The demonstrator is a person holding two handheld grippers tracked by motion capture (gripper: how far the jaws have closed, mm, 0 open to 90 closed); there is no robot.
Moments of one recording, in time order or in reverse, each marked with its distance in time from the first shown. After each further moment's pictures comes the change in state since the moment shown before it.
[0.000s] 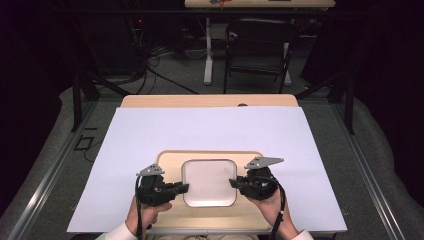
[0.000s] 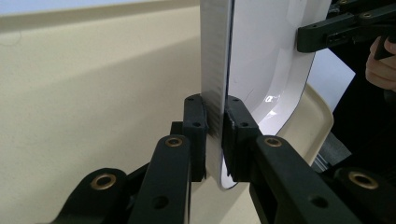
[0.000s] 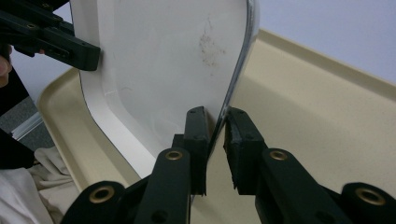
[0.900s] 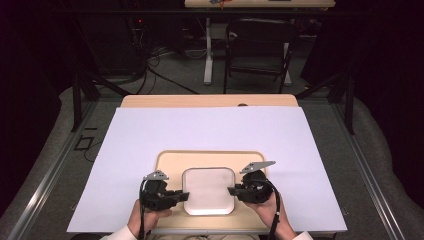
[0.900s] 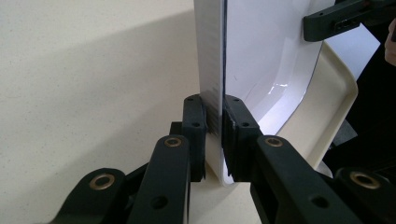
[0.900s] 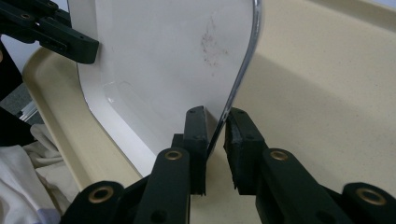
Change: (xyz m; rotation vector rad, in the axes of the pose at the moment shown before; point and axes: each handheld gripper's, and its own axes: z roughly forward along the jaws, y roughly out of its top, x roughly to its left) left arm 0.009 -0.015 0.015 0.103 0.019 -0.022; right arm -0.005 -0.014 0.022 0.117 0.027 0.028
